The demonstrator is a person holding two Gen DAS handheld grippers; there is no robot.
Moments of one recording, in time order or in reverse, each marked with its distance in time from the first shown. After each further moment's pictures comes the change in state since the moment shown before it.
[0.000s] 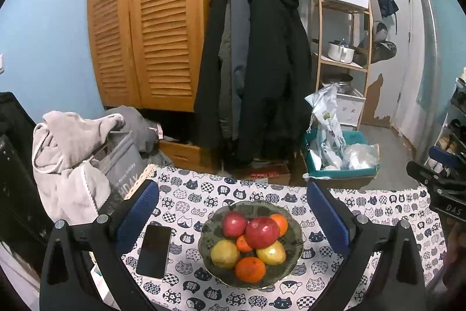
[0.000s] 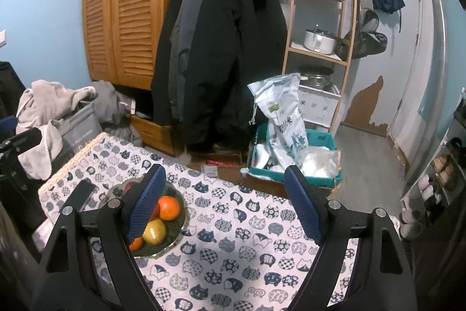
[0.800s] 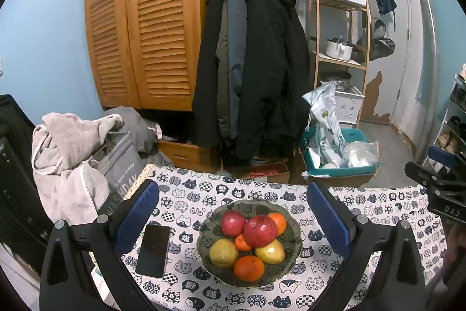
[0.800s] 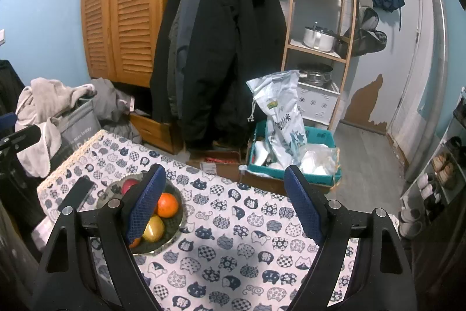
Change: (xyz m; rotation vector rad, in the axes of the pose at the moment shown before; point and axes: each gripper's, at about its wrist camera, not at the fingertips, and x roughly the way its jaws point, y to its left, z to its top) left arm 0.000 -0.004 0.000 0.007 0.005 -0.001; right arm 0.001 -0.001 -0.001 0.001 0.007 -0.003
